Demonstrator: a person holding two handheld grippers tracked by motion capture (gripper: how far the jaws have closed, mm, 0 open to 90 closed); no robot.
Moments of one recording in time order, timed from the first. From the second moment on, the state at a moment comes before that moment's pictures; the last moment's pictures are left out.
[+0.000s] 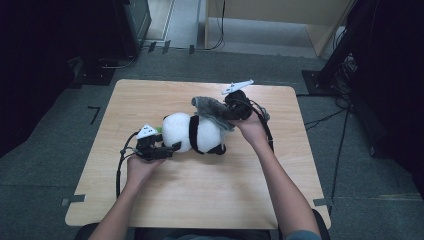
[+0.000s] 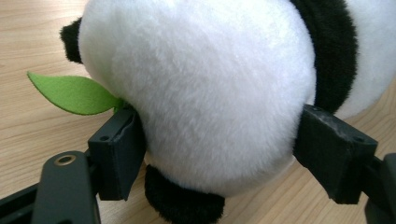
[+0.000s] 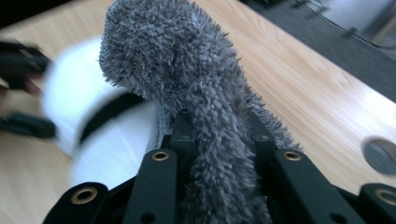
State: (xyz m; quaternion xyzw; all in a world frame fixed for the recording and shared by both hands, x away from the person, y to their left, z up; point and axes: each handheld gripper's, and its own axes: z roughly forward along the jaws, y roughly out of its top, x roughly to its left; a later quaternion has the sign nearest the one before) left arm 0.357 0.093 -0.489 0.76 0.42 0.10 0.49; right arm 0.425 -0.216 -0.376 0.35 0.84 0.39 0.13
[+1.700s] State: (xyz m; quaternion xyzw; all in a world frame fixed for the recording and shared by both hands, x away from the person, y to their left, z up) left arm 0.357 0.092 -0.488 0.75 0.43 0.10 0.49; right arm 0.421 -0.222 -0.377 0.36 0.86 0.35 0.13
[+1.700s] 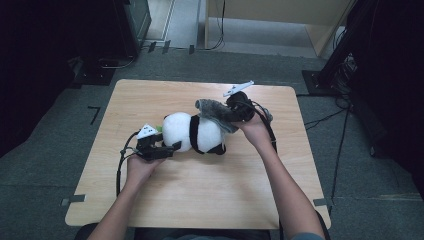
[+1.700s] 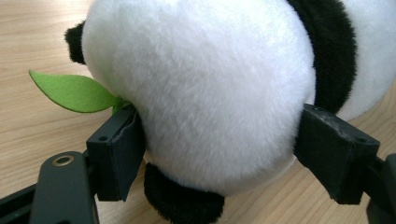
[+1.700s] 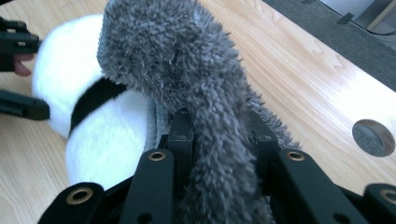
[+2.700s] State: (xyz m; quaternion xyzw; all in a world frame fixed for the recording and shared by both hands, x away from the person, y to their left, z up) left arm 0.355 0.091 -0.486 0.75 0.43 0.11 0.49; right arm 0.397 -0.096 -0.388 0.23 0.89 0.37 0.08
